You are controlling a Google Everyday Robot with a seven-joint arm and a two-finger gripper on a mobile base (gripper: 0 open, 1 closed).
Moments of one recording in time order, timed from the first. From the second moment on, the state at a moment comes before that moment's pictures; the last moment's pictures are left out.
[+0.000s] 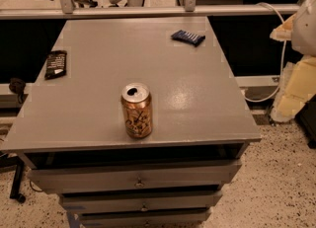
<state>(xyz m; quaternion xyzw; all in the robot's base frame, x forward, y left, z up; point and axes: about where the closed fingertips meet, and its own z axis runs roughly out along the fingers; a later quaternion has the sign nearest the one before) 0.438 -0.216 0.977 -0.60 0.78 -0.04 0.16</state>
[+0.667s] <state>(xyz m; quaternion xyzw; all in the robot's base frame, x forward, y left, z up) 0.446 -0.220 0.986 -0.61 0.77 -0.03 0.17</state>
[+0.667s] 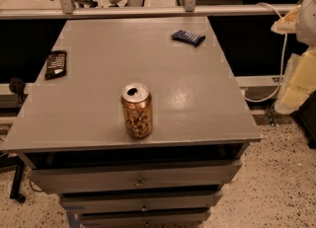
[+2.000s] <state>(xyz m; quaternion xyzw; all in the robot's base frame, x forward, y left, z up) 0.604 -0.062 0.978 -0.66 0.63 0.11 0.38</state>
